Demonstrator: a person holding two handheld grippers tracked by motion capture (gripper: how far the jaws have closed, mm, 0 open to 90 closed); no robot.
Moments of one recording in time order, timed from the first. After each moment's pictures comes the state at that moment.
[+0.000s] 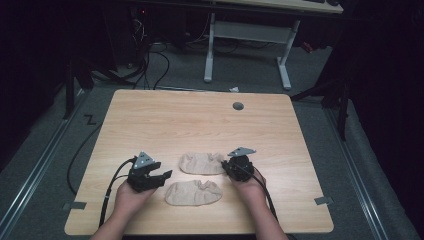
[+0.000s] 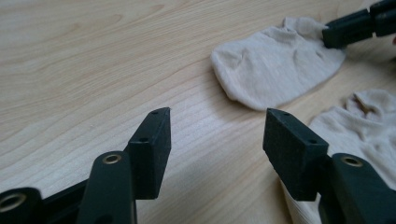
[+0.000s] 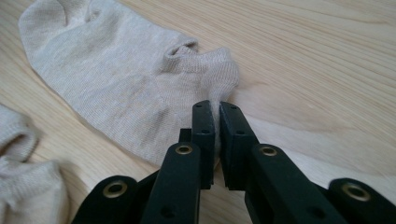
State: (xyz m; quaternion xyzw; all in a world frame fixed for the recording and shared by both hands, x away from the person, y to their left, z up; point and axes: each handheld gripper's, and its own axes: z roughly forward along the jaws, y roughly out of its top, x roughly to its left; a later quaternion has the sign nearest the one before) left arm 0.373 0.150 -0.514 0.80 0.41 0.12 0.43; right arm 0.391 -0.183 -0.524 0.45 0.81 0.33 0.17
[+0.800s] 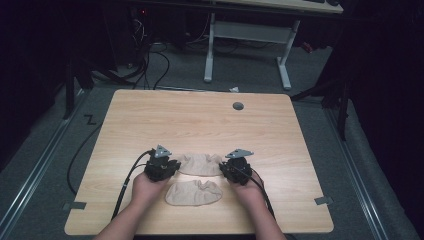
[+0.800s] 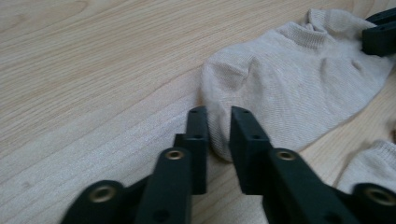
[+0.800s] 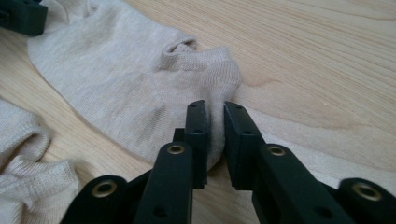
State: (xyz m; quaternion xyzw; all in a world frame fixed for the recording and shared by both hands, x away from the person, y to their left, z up) left arm 0.407 0.109 -0.530 0.82 0.41 0.11 0.39; right arm 0.385 -0.175 -0.525 0.46 0.81 0.33 0.17
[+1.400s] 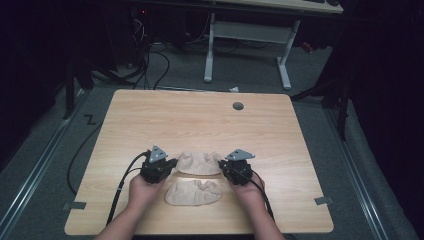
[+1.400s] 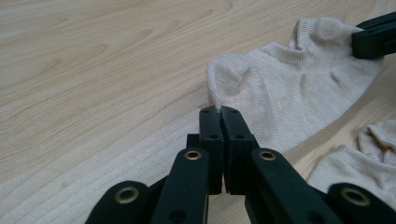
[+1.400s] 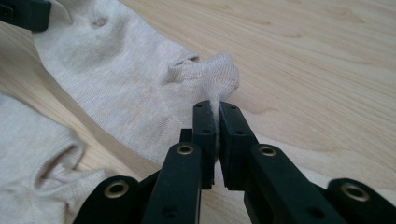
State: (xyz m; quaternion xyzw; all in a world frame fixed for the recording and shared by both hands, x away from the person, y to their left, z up) left arm 0.387 0.117 -0.509 0.80 0.39 0.15 0.42; right arm 0.372 -0.171 -0.507 0.43 0.80 0.36 0.21
